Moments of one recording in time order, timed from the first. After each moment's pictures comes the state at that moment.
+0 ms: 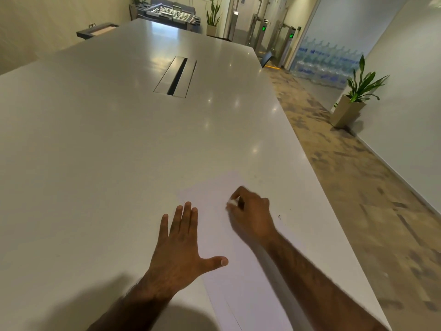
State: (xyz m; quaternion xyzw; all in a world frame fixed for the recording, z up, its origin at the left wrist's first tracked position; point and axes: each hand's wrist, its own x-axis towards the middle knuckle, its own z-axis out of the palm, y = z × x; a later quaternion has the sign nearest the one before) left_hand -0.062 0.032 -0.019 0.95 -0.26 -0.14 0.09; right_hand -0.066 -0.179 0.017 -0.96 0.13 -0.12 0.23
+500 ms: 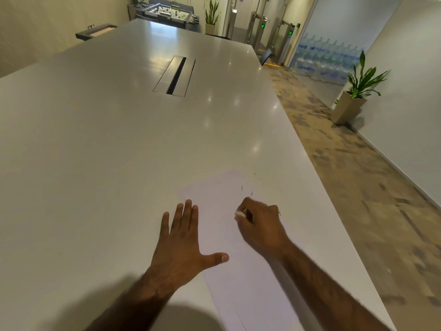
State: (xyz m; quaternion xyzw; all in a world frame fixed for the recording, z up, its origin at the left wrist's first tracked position) left_hand -0.062 0.034 -0.014 0.95 -0.26 -0.15 0.08; right_hand -0.103 -0.185 0.019 -0.97 0.10 -0.10 0.20
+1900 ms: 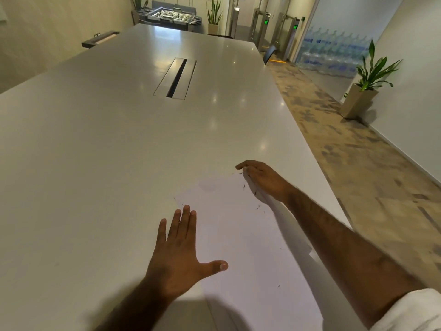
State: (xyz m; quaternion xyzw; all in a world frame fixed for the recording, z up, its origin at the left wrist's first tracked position) left_hand -0.062 0.036 -0.014 0.95 -0.26 -0.16 0.09; right_hand 0.004 -0.253 0.056 -0.88 0.08 -0.01 0.47
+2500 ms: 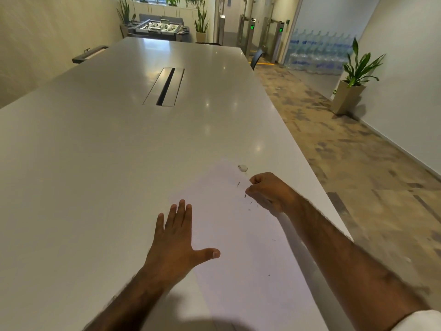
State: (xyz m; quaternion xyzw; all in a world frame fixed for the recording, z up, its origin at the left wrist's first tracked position) left_hand -0.048 0.029 -0.008 0.95 -0.26 -0.13 0.14; right_hand -0.052 -0.262 0.066 -0.79 0.26 0.04 0.56
